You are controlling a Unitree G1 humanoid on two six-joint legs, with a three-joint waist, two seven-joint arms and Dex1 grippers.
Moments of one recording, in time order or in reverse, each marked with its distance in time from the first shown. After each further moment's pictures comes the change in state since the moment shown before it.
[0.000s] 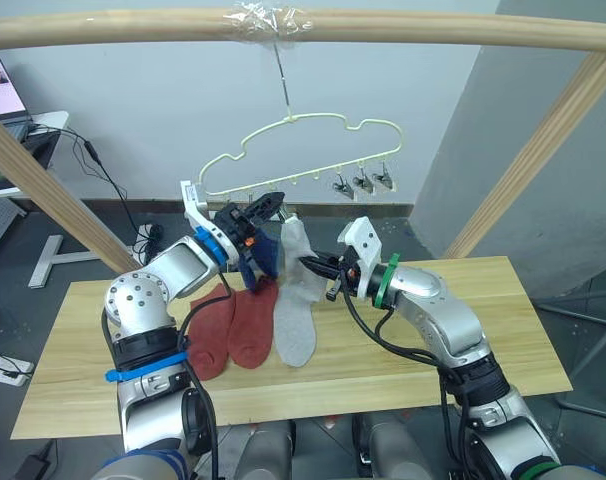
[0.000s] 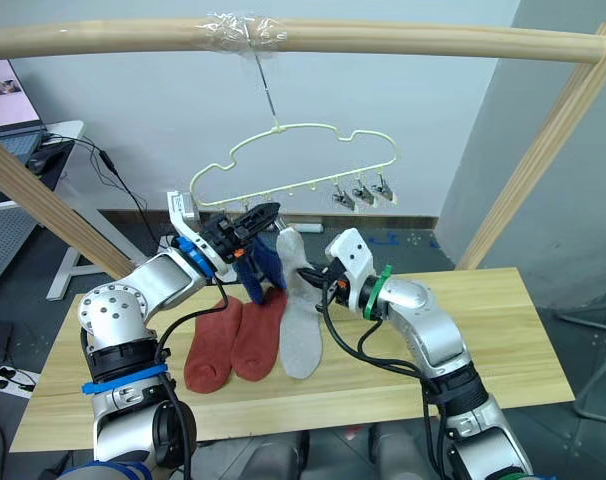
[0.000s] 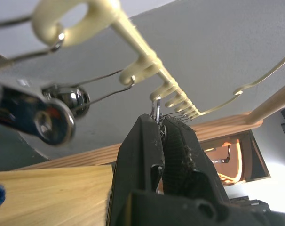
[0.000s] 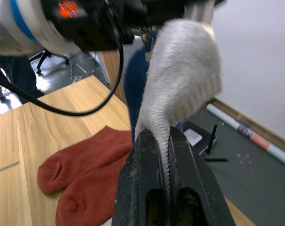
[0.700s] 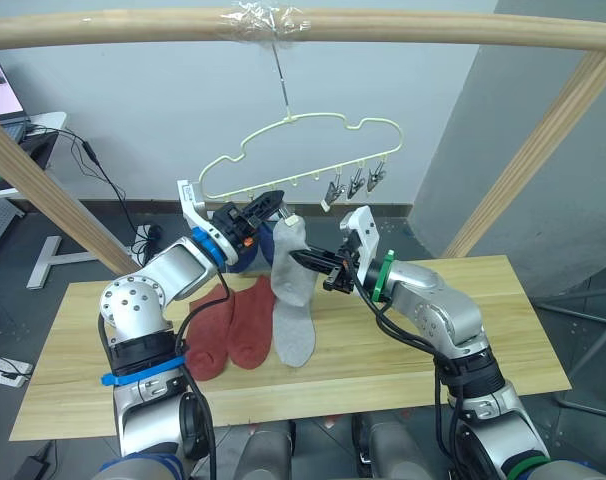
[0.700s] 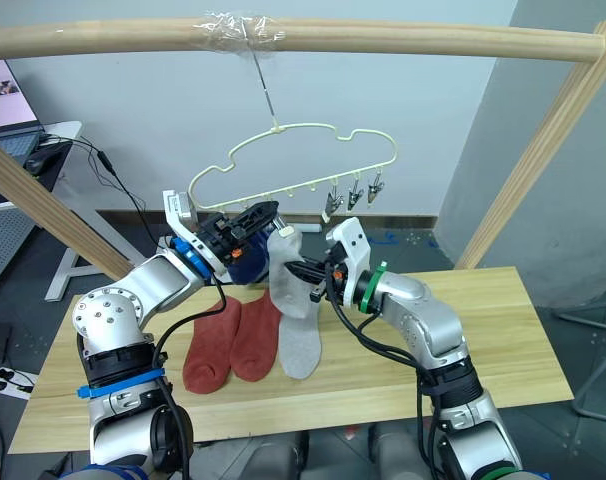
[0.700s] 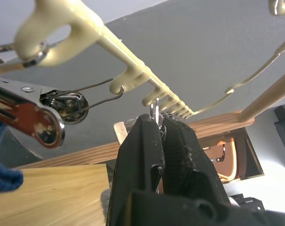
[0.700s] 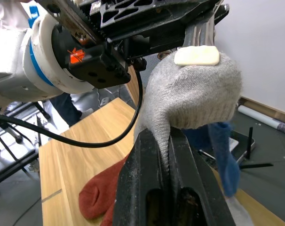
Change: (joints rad) left arm 0.027 0.023 -0.015 -0.027 -0.065 -0.004 0.017; right arm -0.030 0.058 -0.072 -0.028 0.172 0.146 -0.005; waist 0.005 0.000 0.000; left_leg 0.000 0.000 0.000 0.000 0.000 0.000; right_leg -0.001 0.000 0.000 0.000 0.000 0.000
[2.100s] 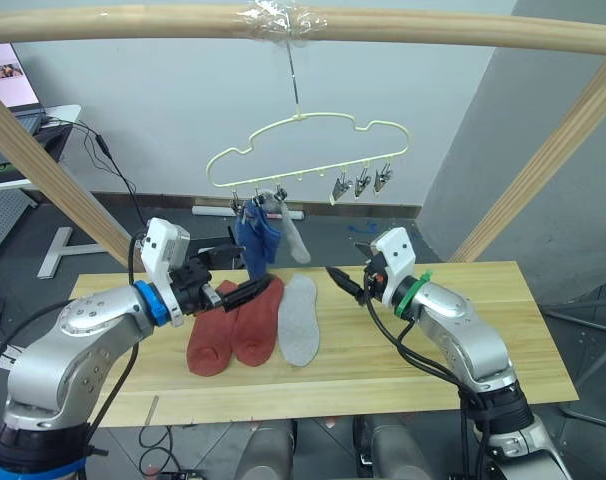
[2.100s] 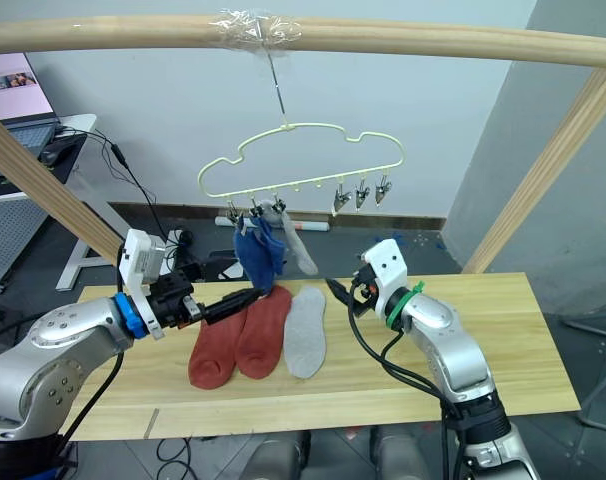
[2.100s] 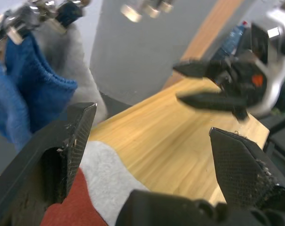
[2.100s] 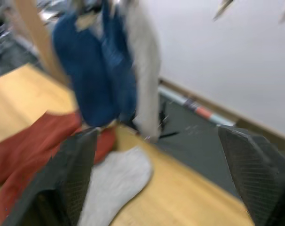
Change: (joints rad) left arm 0.501 0.503 -0.282 -0.473 0.502 -0.464 -0.551; right arm 0.212 -0.088 -0.001 -0.166 -0.243 -0.118 -0.261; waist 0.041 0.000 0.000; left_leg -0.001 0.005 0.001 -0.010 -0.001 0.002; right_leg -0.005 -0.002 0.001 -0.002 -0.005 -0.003
